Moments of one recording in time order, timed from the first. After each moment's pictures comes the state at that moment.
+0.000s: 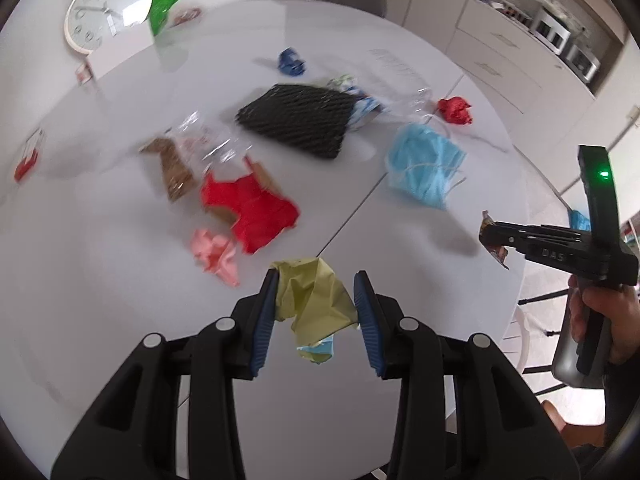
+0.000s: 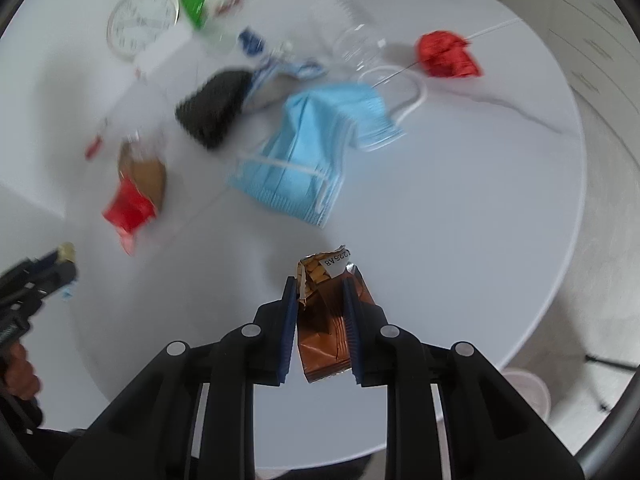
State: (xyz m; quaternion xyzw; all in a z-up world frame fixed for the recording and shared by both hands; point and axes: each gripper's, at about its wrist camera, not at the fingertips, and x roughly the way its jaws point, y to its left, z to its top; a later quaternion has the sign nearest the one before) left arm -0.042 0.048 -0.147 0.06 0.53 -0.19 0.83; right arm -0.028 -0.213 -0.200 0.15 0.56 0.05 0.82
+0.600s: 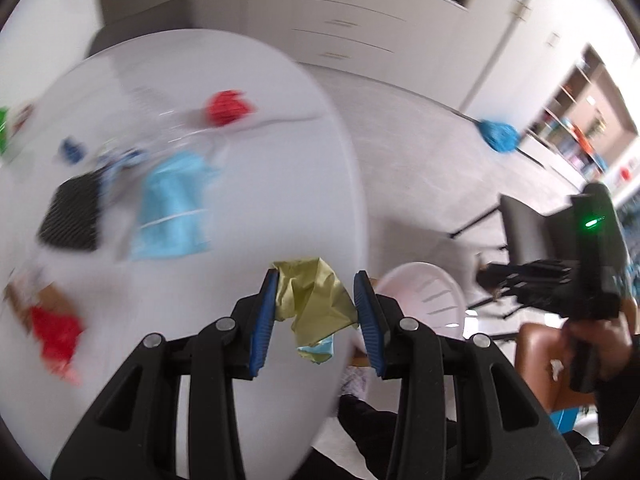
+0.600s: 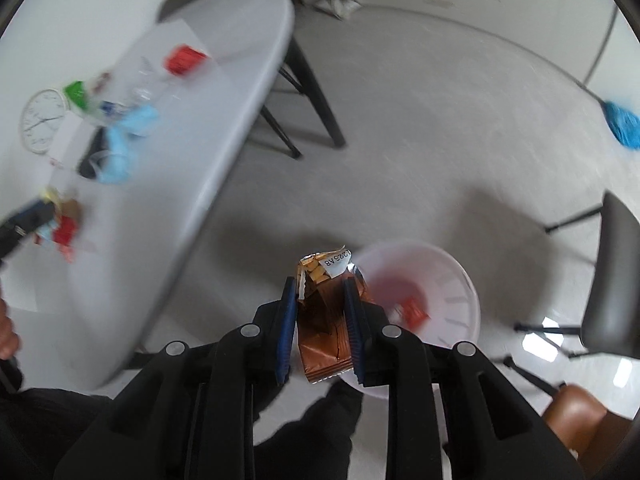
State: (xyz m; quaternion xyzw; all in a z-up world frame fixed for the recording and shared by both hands) left arm -0.101 -0.160 -0.135 0.16 0.49 -0.41 0.75; right arm -0.233 -0.353 -0.212 0.25 0.55 -0.15 0.78
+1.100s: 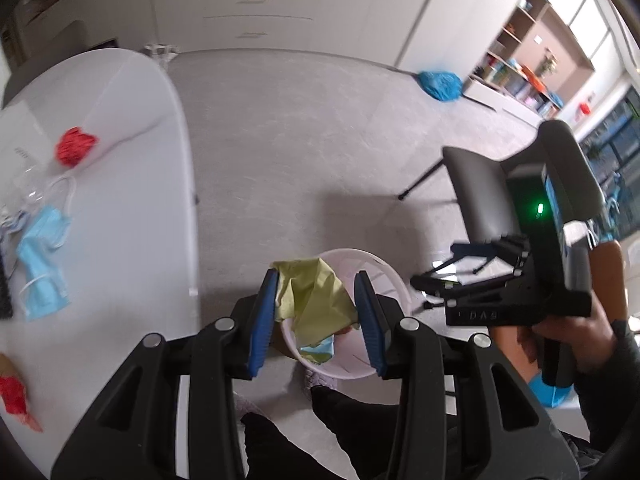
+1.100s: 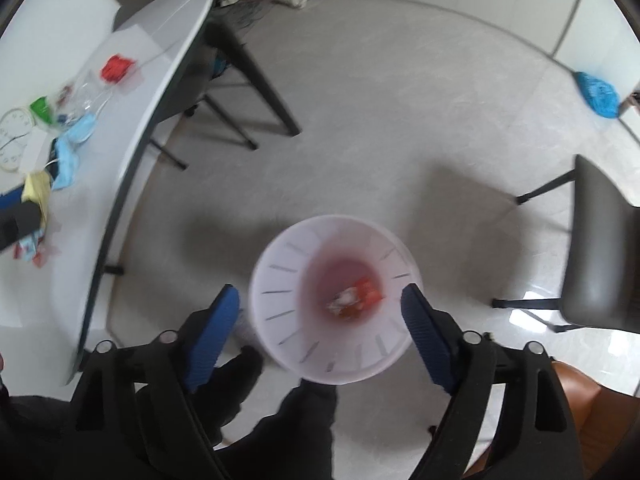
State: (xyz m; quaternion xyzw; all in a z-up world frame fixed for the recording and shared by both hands) left arm -0.185 -0.285 -0.157 0.22 0.50 -0.50 0.67; right arm -0.292 -0.412 -0.227 0.26 0.56 -0.21 0.76
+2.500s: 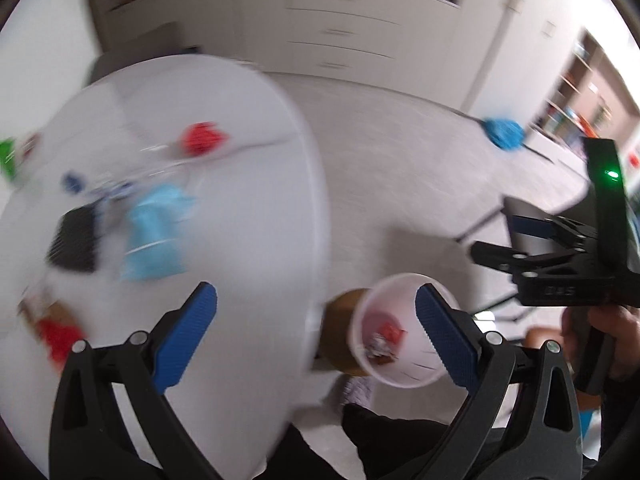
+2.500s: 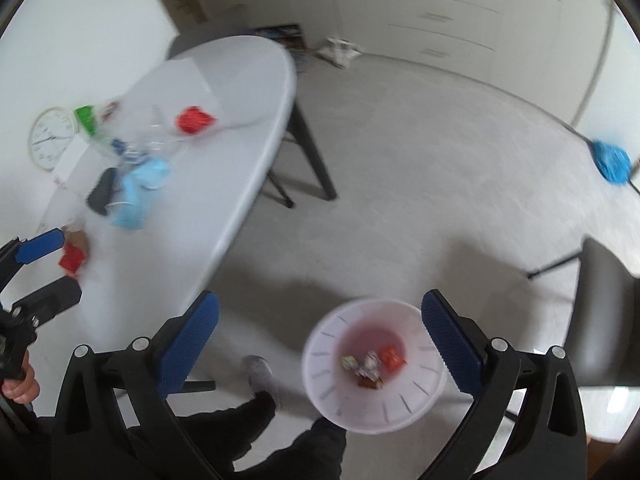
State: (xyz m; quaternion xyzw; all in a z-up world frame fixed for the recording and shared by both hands) left arm -0.129 -0.176 -0.106 0.18 0.47 -0.37 0.78; right arm -0.221 -0.364 -0.139 0.20 0.49 -0.16 0.84
